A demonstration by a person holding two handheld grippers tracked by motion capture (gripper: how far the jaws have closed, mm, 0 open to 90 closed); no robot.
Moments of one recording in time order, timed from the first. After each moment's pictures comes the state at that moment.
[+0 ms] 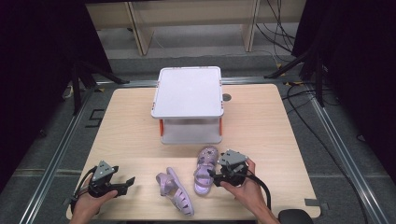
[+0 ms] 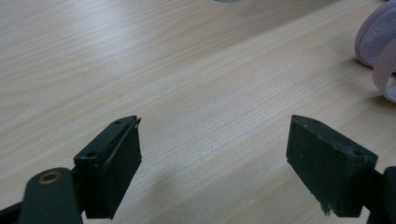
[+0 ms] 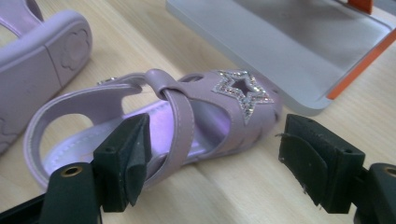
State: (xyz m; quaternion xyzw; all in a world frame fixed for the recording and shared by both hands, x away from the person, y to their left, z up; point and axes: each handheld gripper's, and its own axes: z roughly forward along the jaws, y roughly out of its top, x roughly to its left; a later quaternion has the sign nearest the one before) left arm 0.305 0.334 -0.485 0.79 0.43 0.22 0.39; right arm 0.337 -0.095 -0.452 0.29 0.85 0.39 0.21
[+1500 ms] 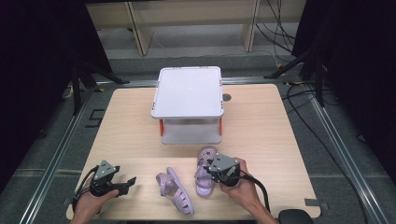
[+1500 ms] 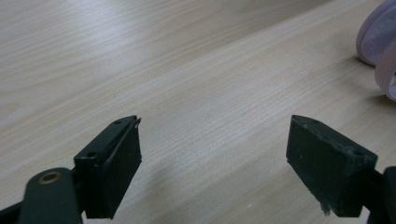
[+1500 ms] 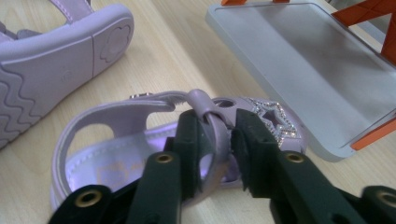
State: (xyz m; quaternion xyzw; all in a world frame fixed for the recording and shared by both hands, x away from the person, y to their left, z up) left arm 0.307 0.332 -0.487 0.79 0.43 0.22 0.38; right arm 0.336 -0.077 -0.451 0.18 0.88 0.38 0.22
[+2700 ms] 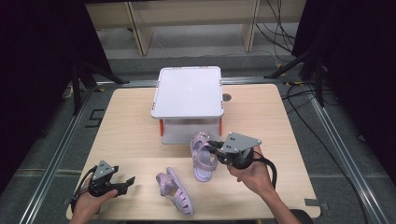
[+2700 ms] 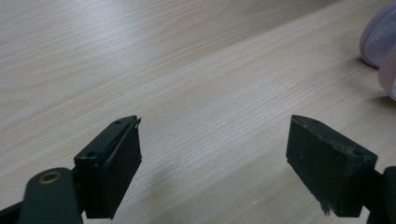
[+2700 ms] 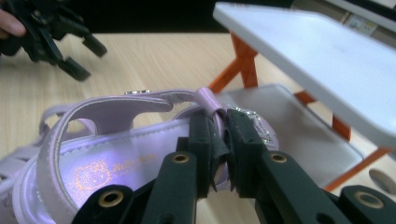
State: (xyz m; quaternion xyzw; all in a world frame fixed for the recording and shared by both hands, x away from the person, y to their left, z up) left arm 0.307 0.336 -0.487 0.79 0.43 0.22 0.38; right arm 0.344 -0.097 -0.361 0.15 0.83 0.49 0.22
